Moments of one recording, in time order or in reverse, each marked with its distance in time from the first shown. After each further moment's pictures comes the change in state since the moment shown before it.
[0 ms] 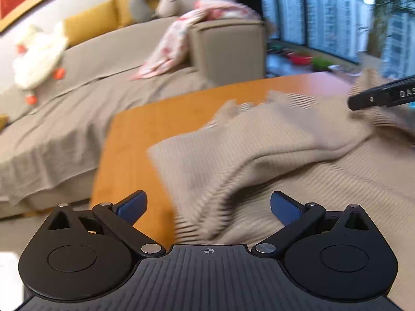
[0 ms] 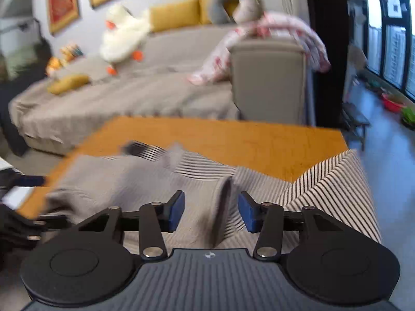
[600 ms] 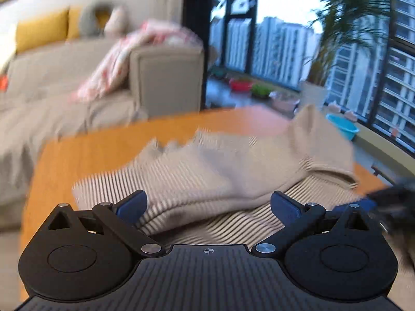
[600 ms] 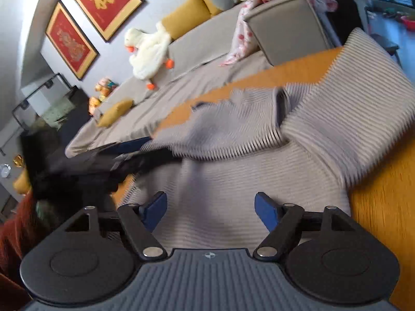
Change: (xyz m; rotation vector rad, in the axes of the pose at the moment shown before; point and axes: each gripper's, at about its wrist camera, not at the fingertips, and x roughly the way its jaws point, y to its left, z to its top) left arm 0.021 -0.024 0.018 -0.016 -0.063 -0.380; right arm -0.071 0.016 -0.098 0.242 -0.039 0.295
